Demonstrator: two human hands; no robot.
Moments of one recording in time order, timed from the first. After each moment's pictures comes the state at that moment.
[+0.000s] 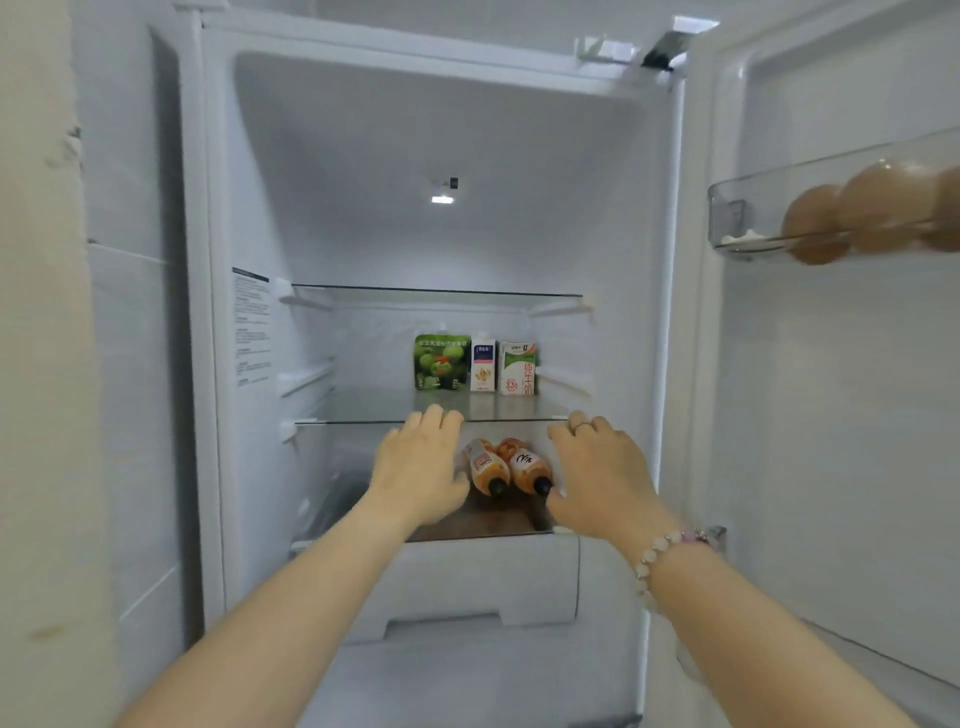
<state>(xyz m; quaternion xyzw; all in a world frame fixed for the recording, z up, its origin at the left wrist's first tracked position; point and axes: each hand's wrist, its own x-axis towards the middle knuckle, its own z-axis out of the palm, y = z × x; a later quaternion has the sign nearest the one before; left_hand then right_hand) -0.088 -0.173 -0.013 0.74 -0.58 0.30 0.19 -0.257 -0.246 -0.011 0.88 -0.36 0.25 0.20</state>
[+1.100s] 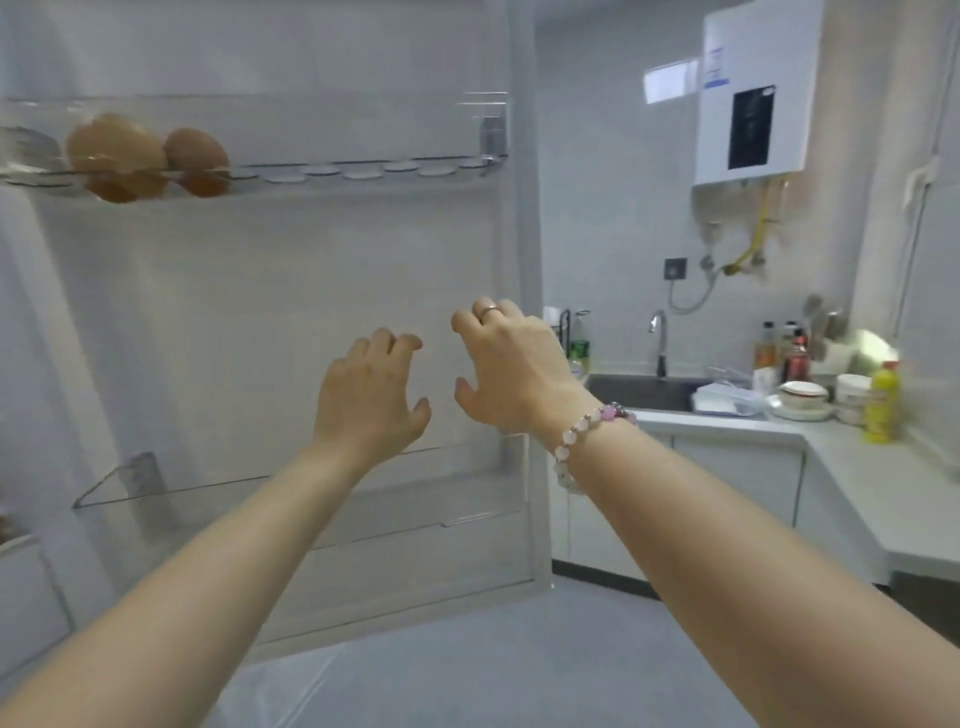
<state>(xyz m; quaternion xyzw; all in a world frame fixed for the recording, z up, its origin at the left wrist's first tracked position) -0.475 -0.147 -0.015 0.38 -0.84 0.19 0.33 -0.606 -0.069 0.009 0.64 -0.65 0.20 0.35</state>
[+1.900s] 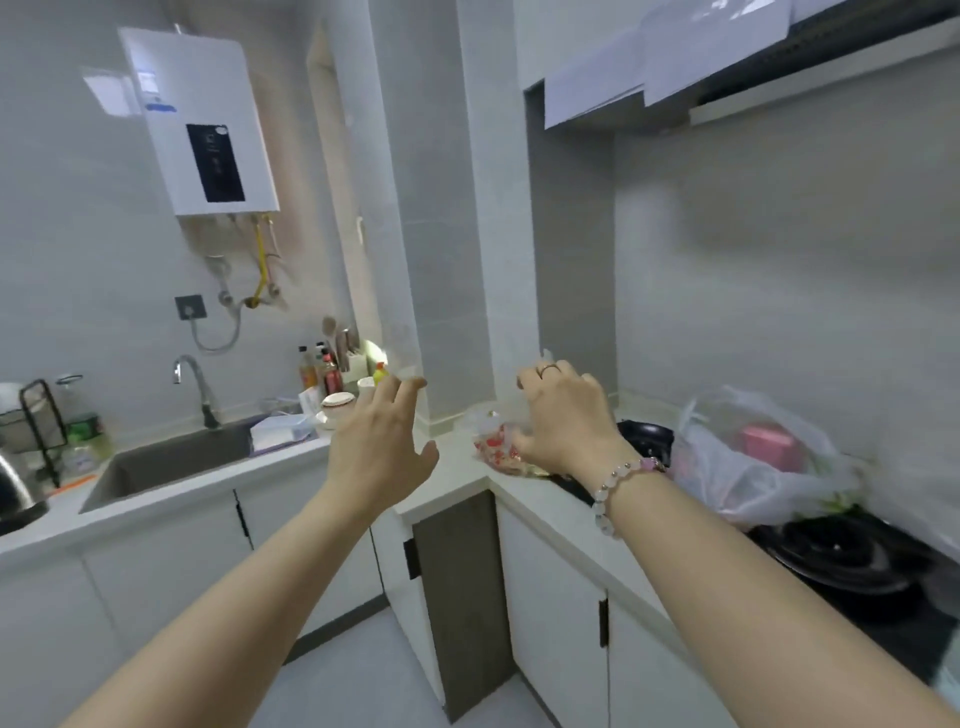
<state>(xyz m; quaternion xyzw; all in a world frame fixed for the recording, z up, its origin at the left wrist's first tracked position) -0.854 0.130 -0.065 -0.06 -0.94 -0.02 0.33 -0.884 0.317 -0.060 0.17 -0.94 0.03 0.30</state>
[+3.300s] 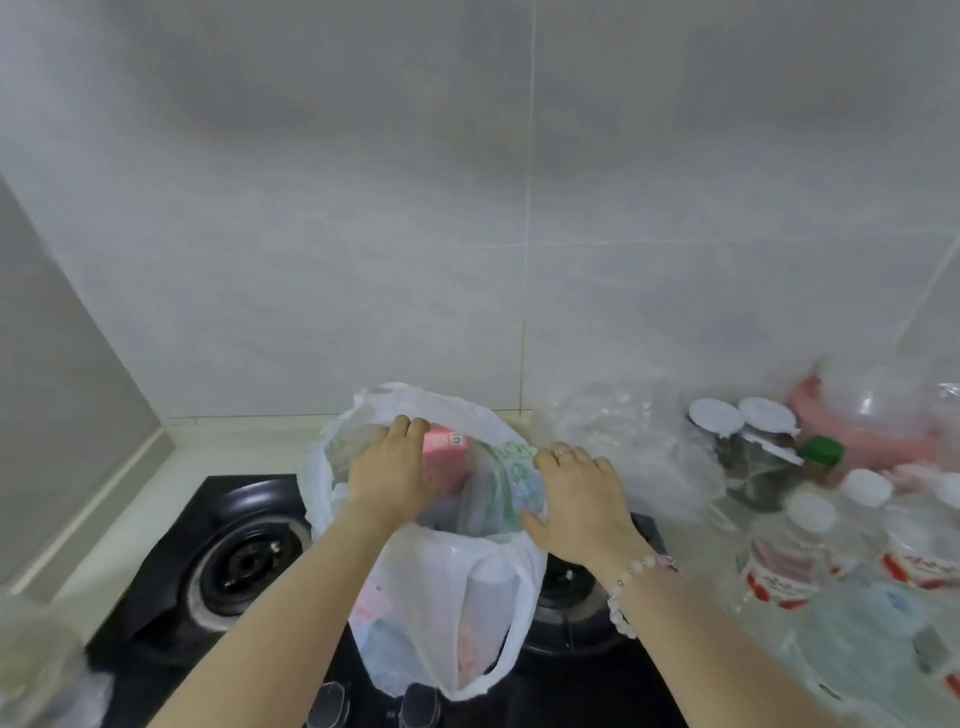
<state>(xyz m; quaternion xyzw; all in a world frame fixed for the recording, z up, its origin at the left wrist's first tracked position) -1.332 0.616 -0.247 -0.49 -0.87 -0.10 0.05 -1.150 0.702 -0.249 -0.35 -0.93 0.00 0.08</state>
